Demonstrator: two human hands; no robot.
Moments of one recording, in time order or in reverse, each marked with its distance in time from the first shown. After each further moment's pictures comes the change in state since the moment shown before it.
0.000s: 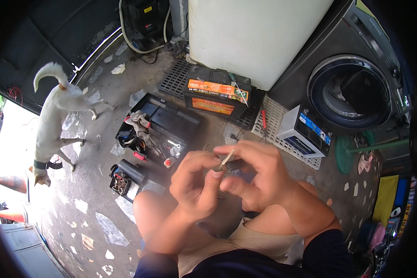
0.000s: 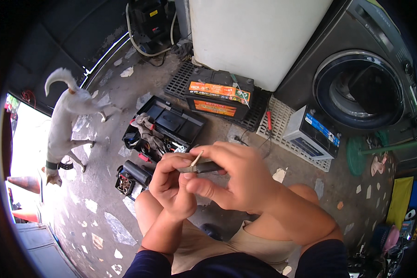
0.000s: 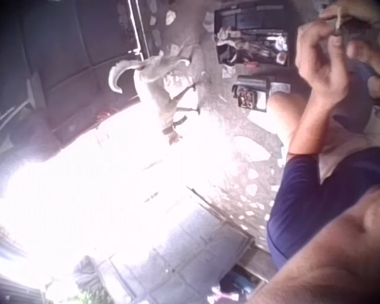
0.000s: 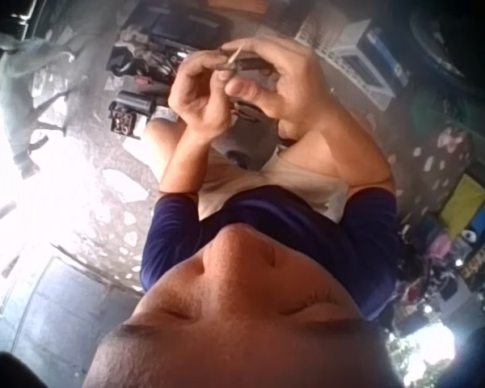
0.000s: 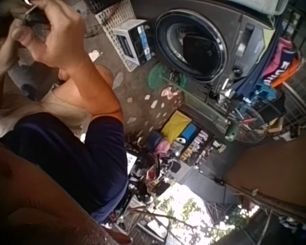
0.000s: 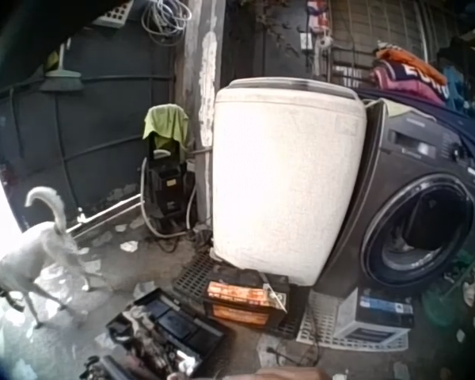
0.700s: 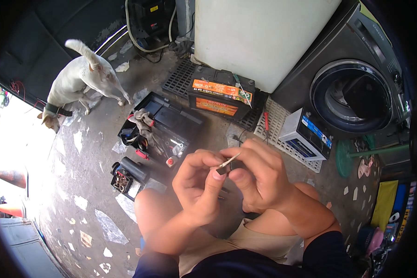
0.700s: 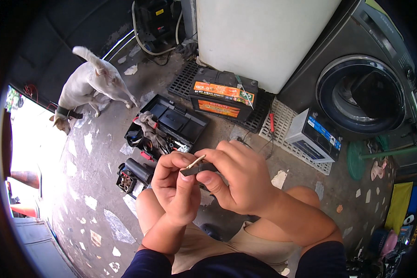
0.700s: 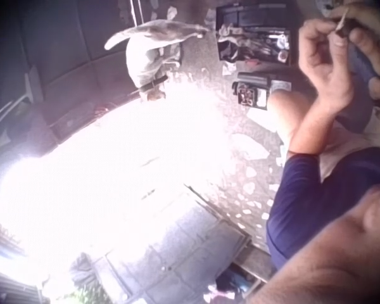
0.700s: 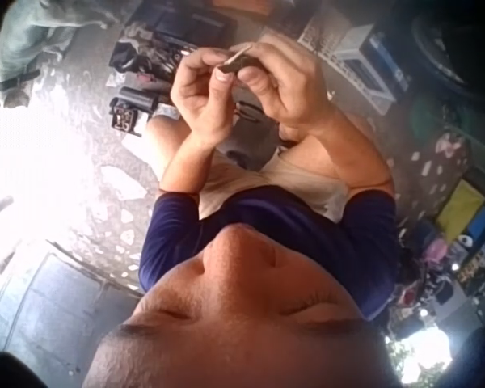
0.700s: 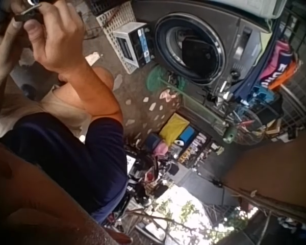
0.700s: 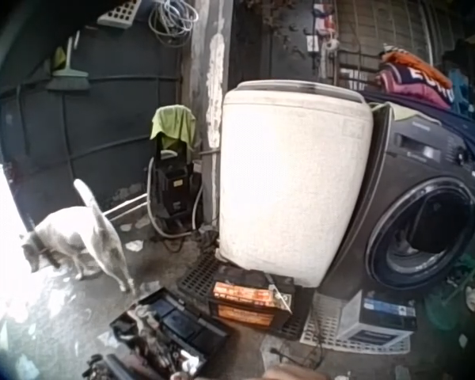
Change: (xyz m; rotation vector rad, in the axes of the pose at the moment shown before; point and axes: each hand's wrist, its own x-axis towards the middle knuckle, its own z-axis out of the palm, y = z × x) left_hand -0.004 0.023 0.003 -0.345 0.053 -0.332; right_hand -0.002 -0.008 0.009 -0.222 0.028 -0.091
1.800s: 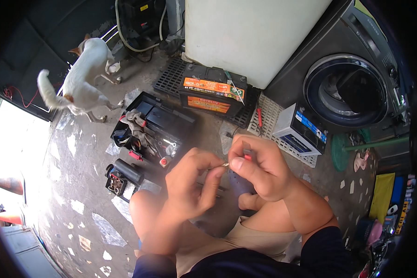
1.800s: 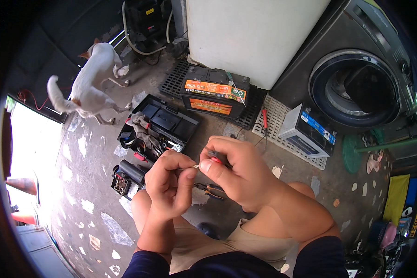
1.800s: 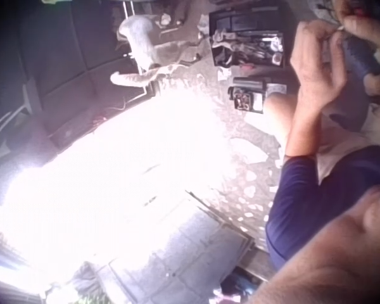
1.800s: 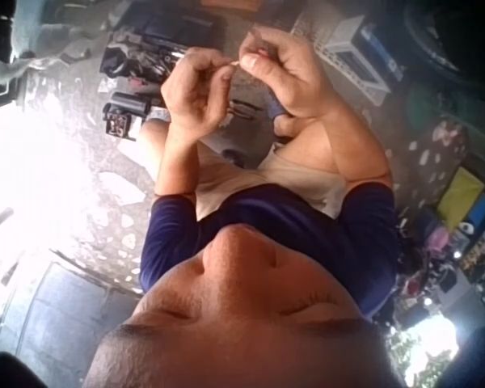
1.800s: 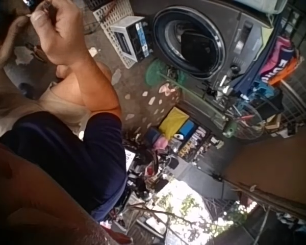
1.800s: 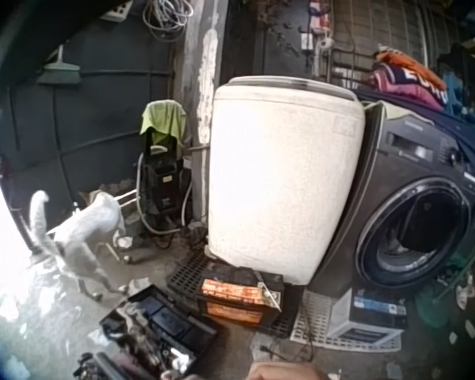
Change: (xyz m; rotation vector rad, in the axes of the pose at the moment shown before) left_hand 0.030 0.006 -0.020 0.636 -0.300 0.329; right_hand 0.004 0.007 -0.022 0.420 -0.201 0.363
